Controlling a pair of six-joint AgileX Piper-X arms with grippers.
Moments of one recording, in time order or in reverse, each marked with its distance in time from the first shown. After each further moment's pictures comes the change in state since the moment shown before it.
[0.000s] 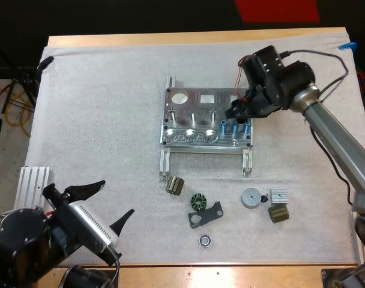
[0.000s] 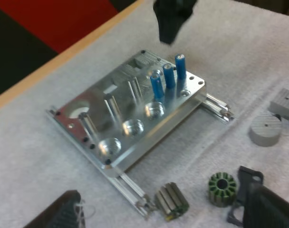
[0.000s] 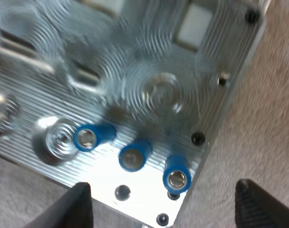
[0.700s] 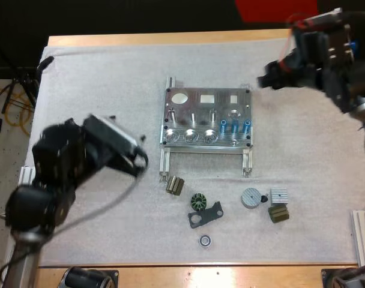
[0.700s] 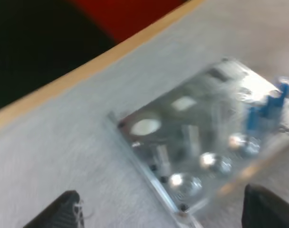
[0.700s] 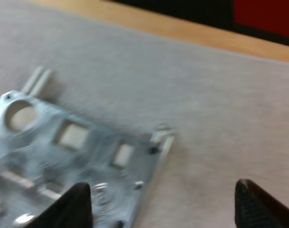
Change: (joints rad) left arm 0.146 0.406 0.001 -0.389 -0.064 -0.061; right arm -0.167 -0.228 0.000 -0.154 0.020 -0.098
